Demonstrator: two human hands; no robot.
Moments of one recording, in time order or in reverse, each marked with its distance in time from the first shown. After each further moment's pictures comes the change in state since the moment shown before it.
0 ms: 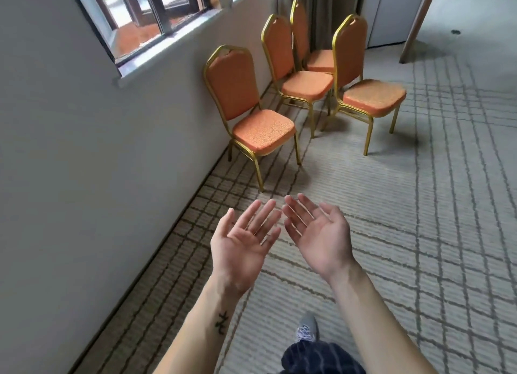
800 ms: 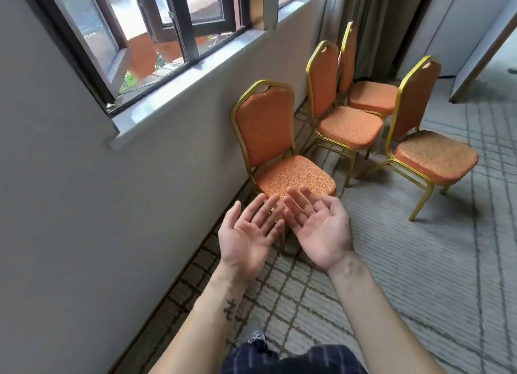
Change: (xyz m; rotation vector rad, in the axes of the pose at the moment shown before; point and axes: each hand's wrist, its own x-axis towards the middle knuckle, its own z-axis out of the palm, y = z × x) left_hand 0.447 0.313 0.061 -0.024 0.048 0.092; right_hand 0.488 -0.071 0.269 -0.108 -0.037 0.021
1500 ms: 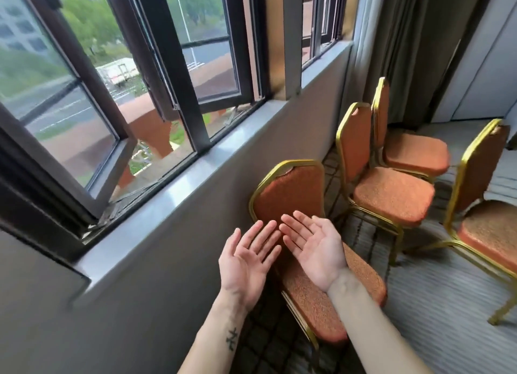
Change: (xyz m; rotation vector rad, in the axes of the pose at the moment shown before) left_hand 0.338 0.185 0.088 0.006 -0.009 0.094; right_hand 0.372 -0.102 0.145 -0.102 -0.061 0.023
